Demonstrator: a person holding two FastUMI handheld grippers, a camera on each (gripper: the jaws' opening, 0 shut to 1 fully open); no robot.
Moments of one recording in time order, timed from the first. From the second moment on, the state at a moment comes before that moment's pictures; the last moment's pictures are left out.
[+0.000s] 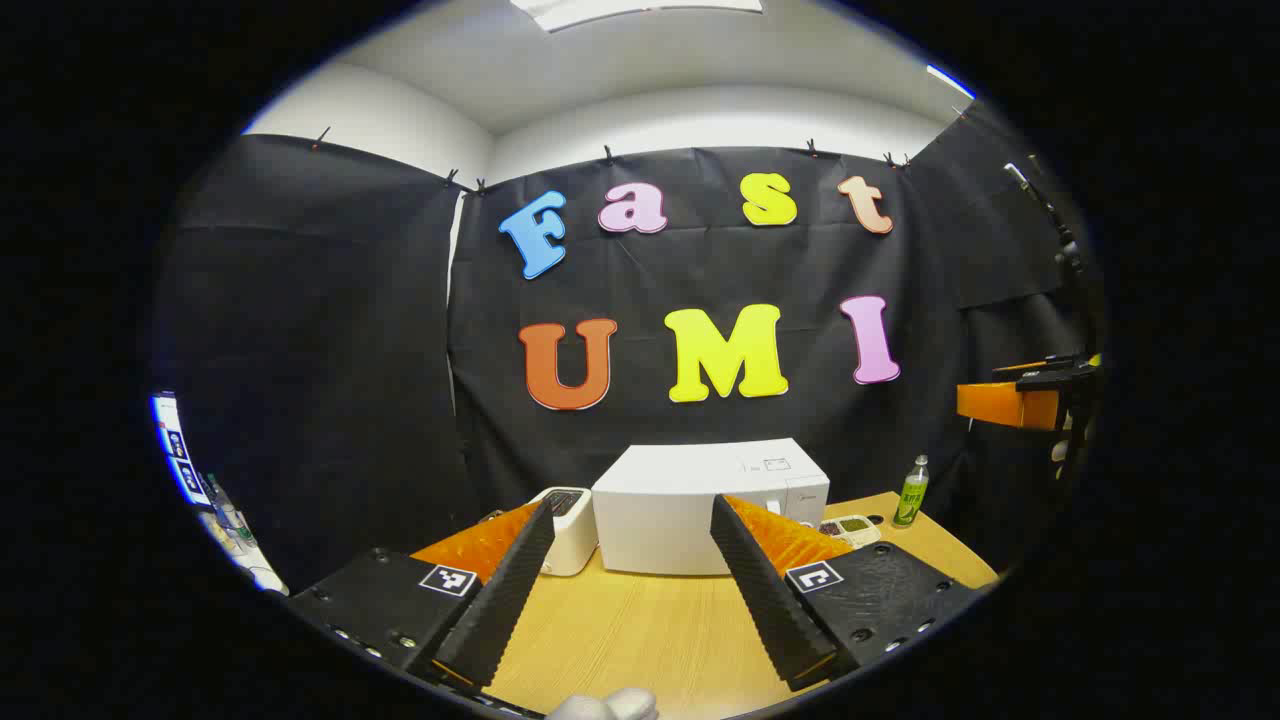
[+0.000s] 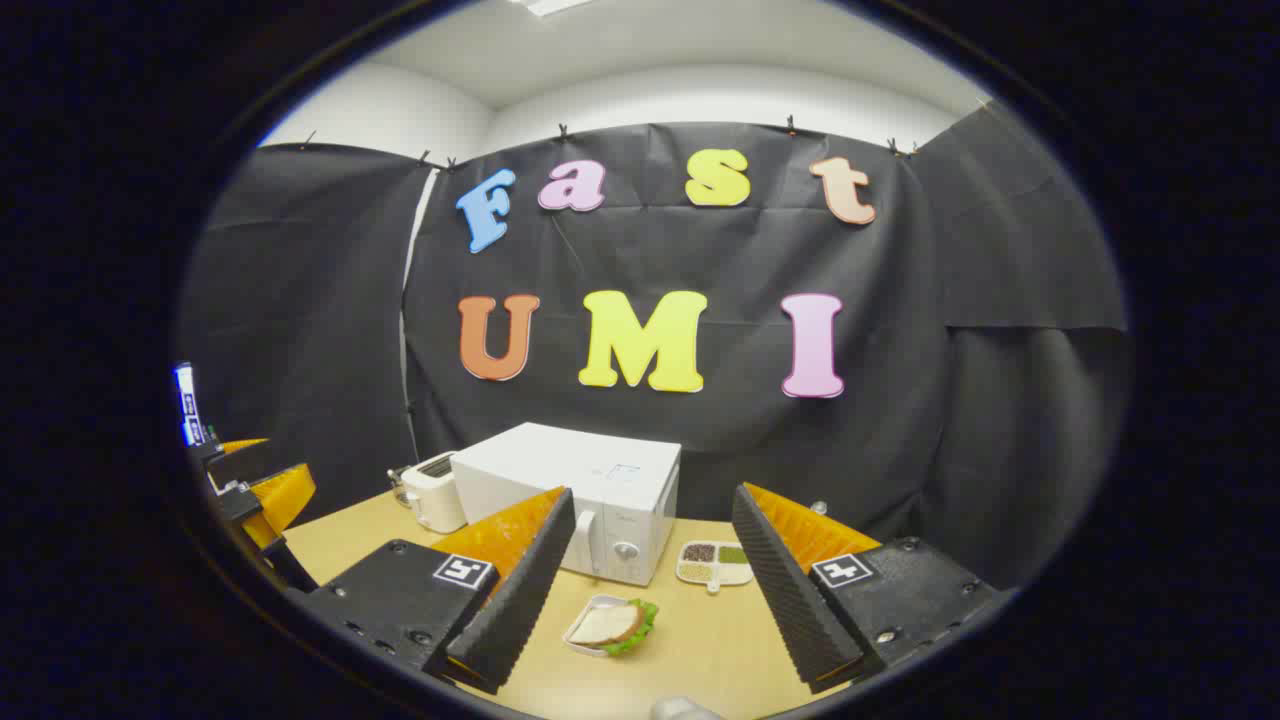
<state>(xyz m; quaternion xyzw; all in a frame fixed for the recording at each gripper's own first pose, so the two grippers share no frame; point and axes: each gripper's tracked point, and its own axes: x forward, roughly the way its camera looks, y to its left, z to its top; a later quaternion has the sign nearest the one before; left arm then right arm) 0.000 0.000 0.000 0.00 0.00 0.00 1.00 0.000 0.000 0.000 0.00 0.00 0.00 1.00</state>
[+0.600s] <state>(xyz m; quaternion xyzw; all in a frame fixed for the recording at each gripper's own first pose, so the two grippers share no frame) 0.008 -0.032 0.010 0.00 0.00 -0.04 1.00 -0.018 -0.023 -0.004 0.01 -0.02 -0.05 1.00</state>
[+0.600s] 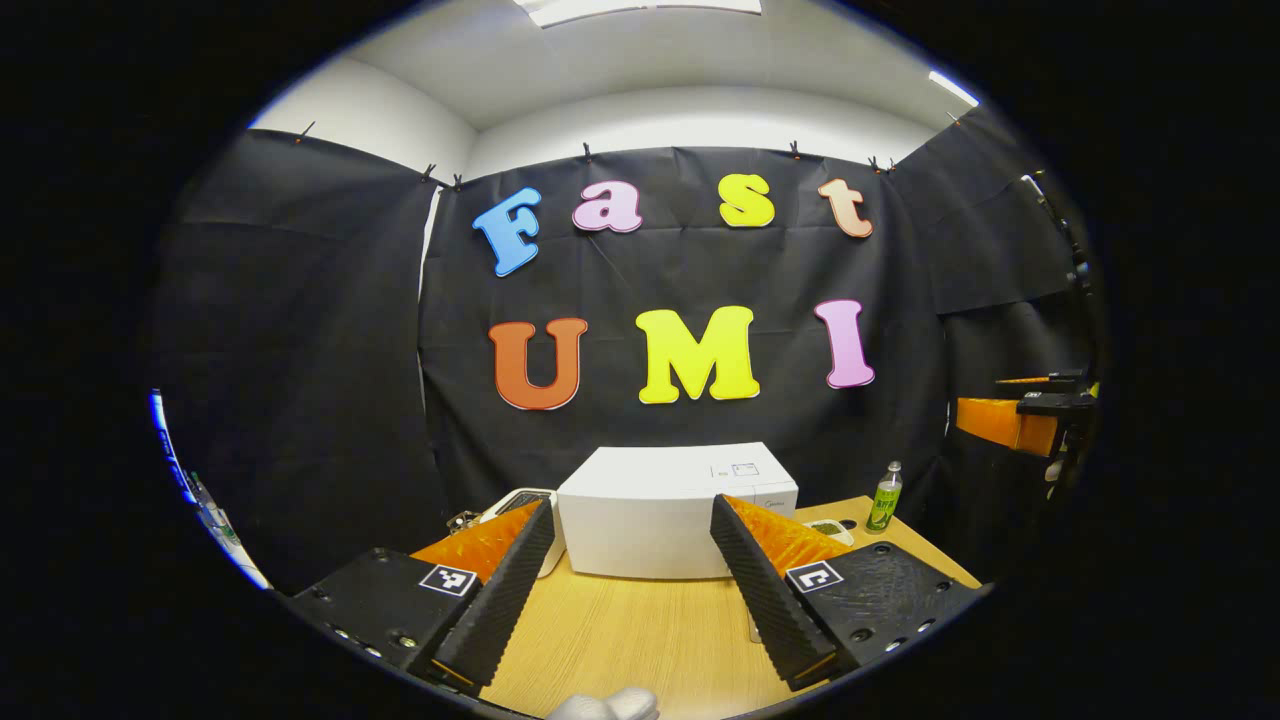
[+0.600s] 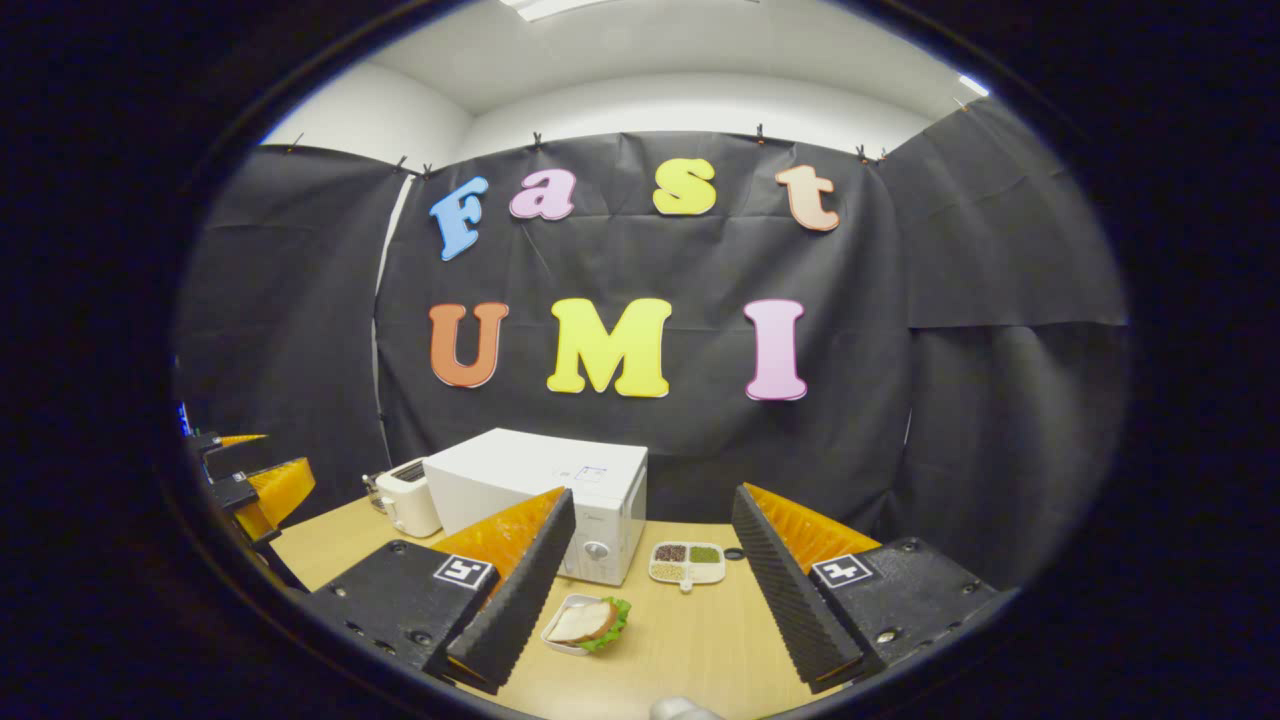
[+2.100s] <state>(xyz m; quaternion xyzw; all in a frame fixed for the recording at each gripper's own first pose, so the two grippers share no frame) 0.116 -0.120 -0.070 0.00 0.02 -0.12 0.99 -0.025 -0.037 0.002 0.01 -0.01 -0.07 1.00</state>
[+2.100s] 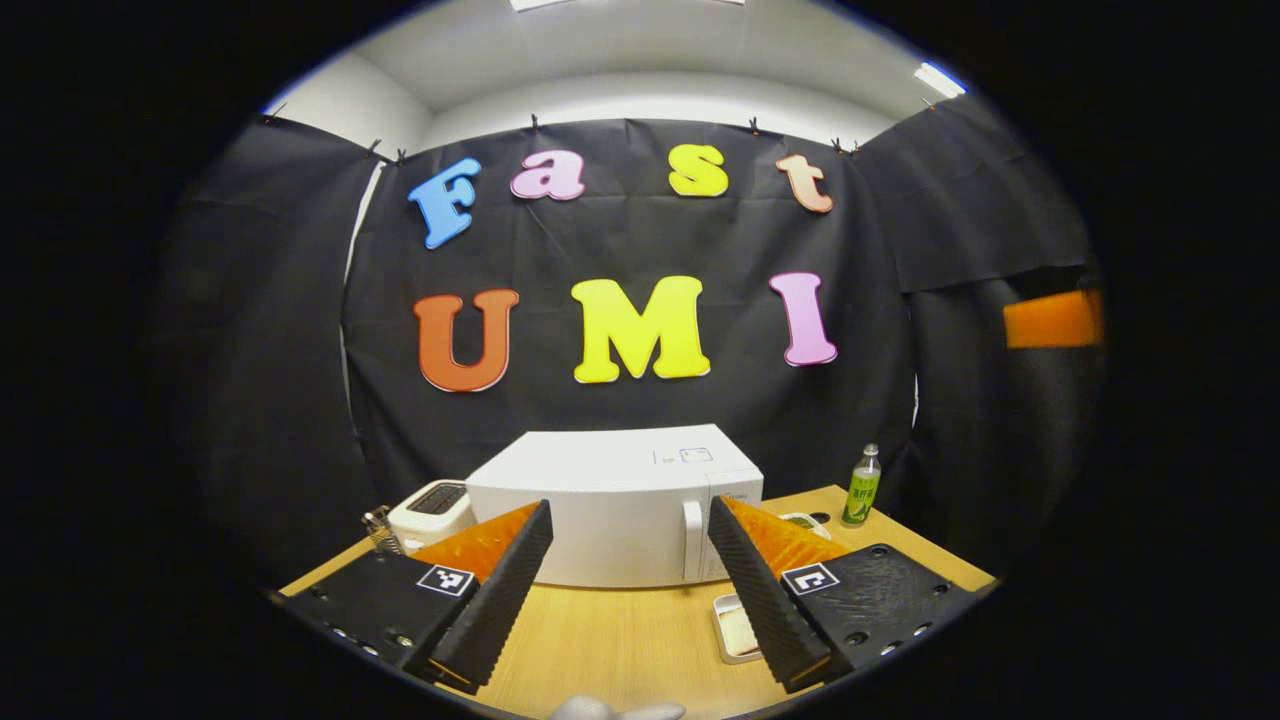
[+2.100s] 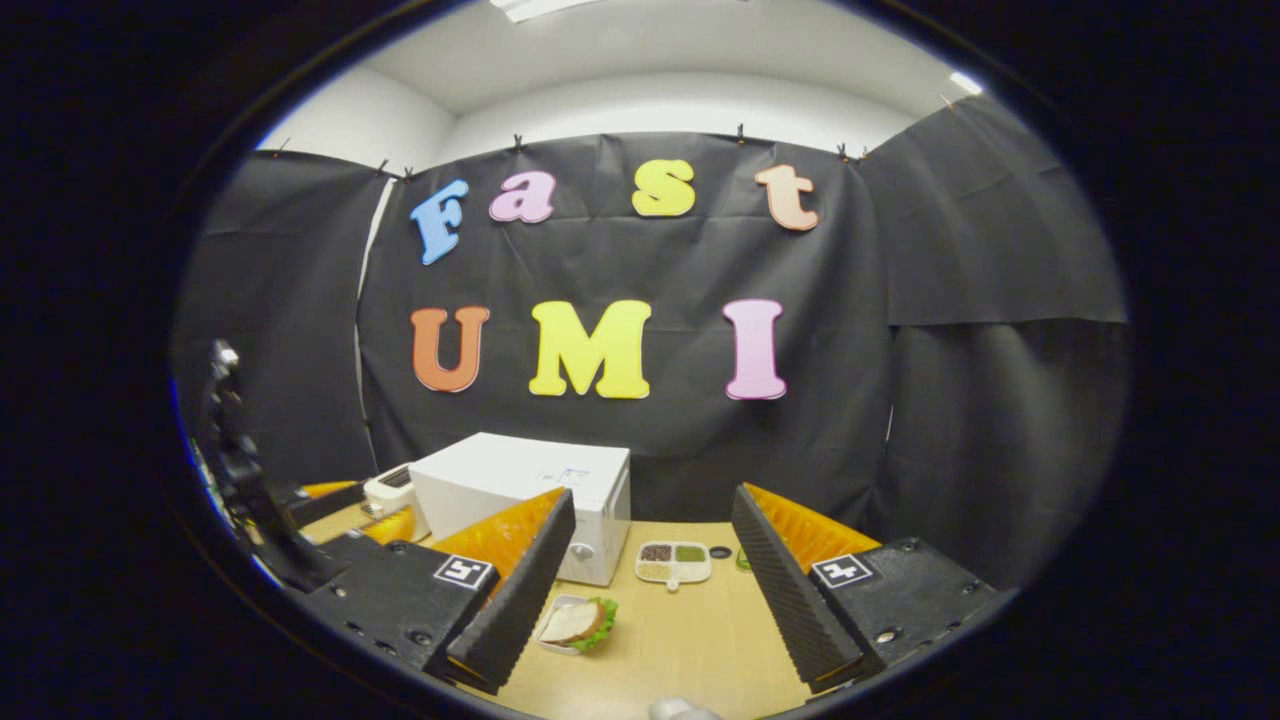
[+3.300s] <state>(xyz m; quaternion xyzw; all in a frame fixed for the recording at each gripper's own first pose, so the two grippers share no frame) 0.281 -0.226 -0.210 -0.03 0.06 -0.19 0.98 -0.019 -0.066 -0.035 0.00 0.06 -0.11 0.99</state>
